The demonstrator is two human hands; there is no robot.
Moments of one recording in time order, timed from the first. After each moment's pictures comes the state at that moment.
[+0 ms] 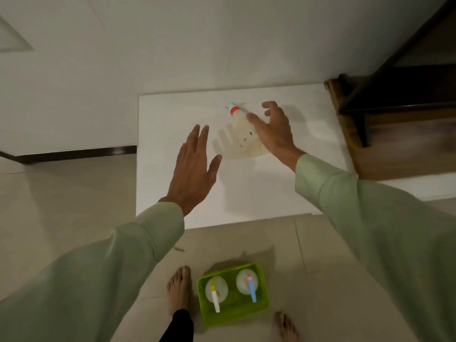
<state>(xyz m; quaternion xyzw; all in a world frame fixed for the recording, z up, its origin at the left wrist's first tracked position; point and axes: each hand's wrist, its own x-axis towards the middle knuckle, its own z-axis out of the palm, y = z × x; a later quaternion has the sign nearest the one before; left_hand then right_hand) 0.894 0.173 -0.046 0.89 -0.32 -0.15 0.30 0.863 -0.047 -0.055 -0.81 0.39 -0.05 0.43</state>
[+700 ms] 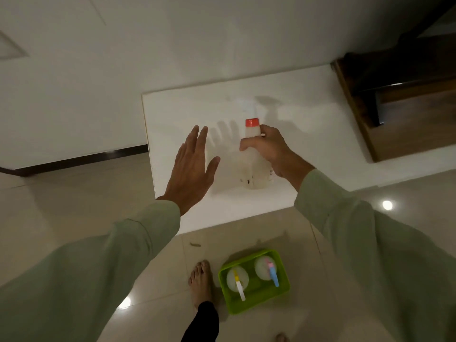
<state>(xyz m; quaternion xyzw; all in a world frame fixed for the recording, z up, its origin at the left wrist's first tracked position) 0.936 0.220 -0.059 0.87 -0.37 -0.19 0.27 0.860 0.023 -0.059 -0.66 0.47 0.04 0.59</state>
